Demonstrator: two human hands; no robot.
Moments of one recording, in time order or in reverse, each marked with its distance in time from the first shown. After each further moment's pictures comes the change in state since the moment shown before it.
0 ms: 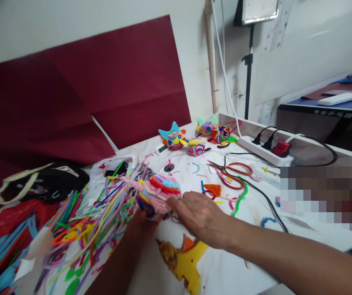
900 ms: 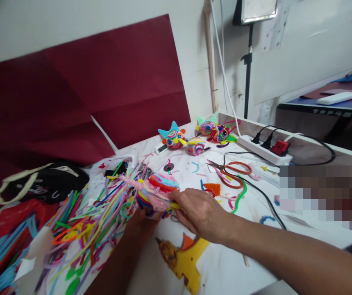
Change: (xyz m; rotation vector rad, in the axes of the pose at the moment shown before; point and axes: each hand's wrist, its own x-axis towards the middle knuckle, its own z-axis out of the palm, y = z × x) left_hand 0.000 0.002 0.002 -0.022 -0.010 0.015; right_hand 0.001 0.001 -0.003 0.083 -0.002 0.131
